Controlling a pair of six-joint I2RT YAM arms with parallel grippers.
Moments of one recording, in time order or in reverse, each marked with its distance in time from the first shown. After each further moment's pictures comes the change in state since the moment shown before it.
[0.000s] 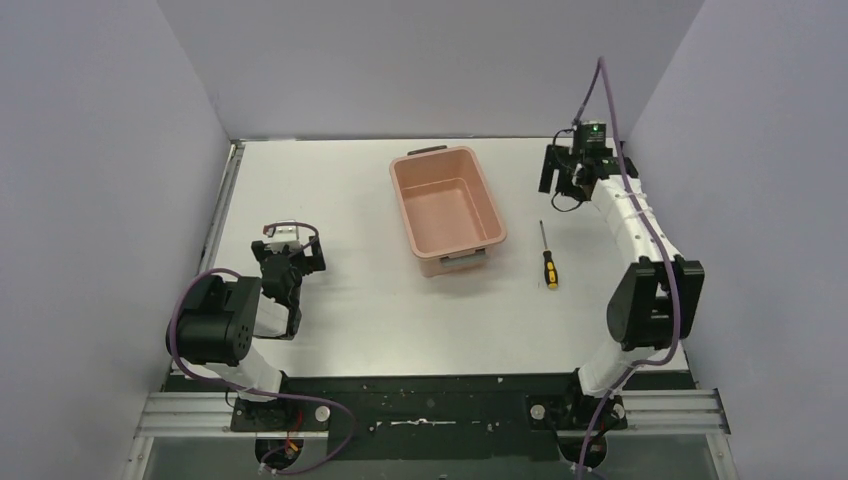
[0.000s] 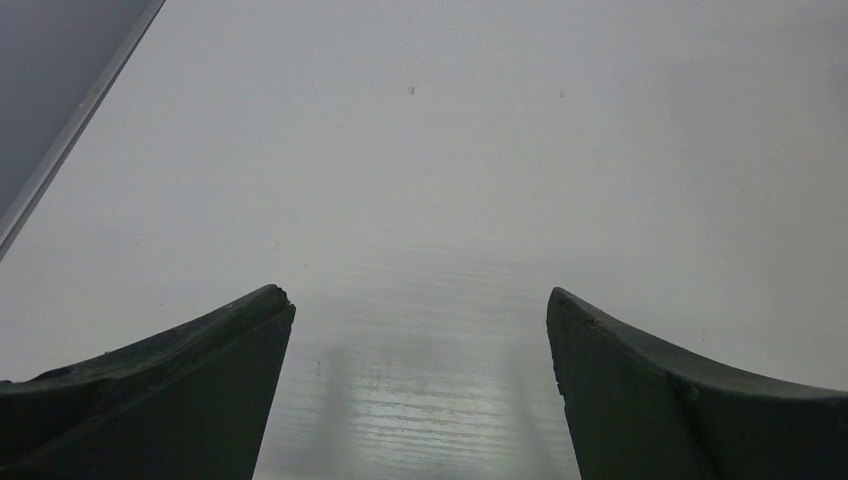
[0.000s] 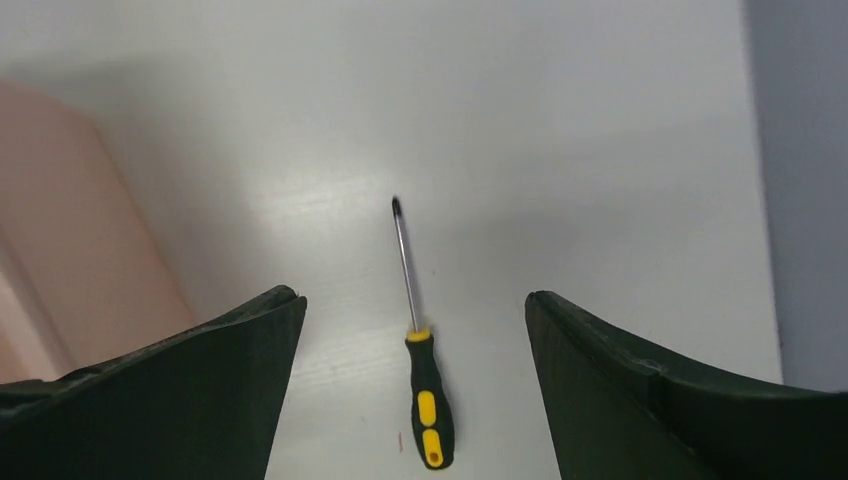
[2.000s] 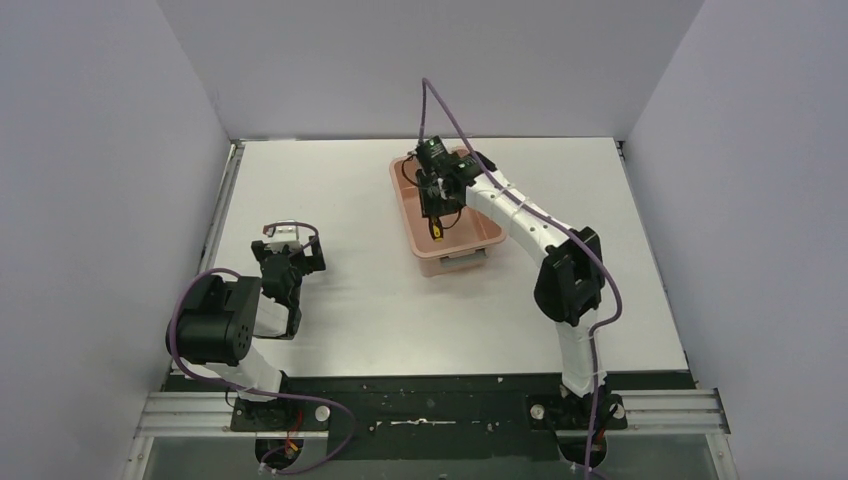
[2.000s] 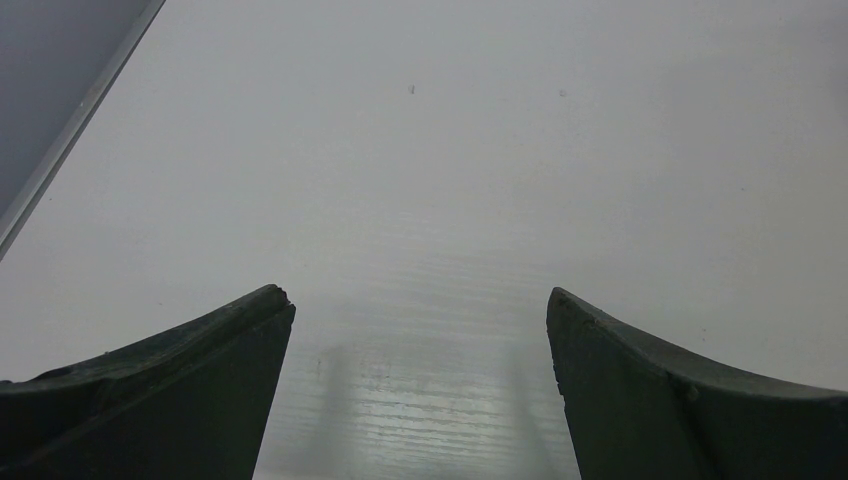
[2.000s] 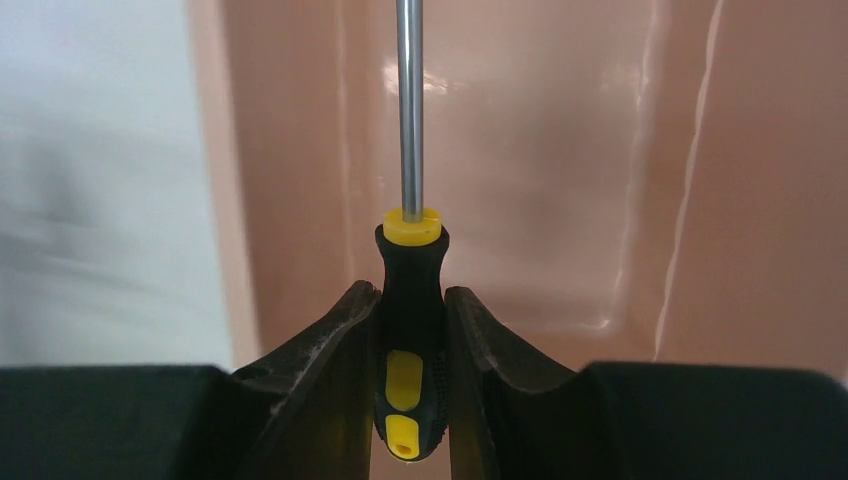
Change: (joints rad) left arm 0.000 0.000 0.000 0.000 0.000 0.000; right arm 0.620 0.441 0.483 -0.322 -0.042 0.231
